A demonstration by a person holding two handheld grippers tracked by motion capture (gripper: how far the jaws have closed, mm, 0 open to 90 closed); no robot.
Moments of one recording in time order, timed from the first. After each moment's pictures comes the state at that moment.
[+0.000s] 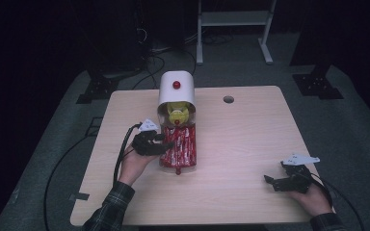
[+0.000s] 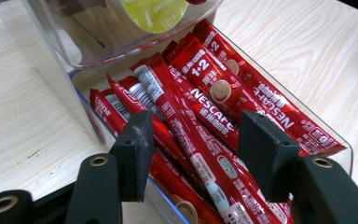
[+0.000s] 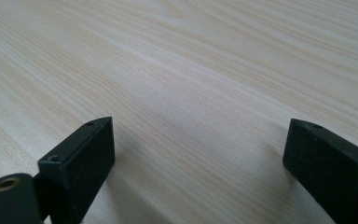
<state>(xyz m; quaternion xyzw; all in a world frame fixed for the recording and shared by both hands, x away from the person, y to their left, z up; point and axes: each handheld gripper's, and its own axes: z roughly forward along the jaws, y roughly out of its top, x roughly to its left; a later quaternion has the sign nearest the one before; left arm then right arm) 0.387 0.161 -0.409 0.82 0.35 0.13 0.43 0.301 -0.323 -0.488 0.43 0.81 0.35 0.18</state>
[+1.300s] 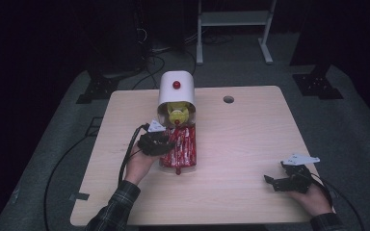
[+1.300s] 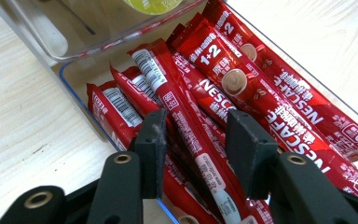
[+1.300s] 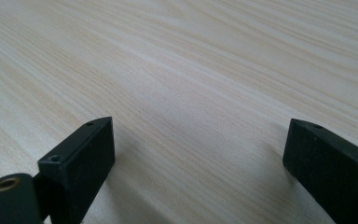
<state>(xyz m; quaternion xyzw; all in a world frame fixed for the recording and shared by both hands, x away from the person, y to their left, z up) 0.390 0.146 -0.415 0.84 0.36 0.16 0.38 0.301 -0.323 -0.488 0.44 0.81 0.35 0.18</state>
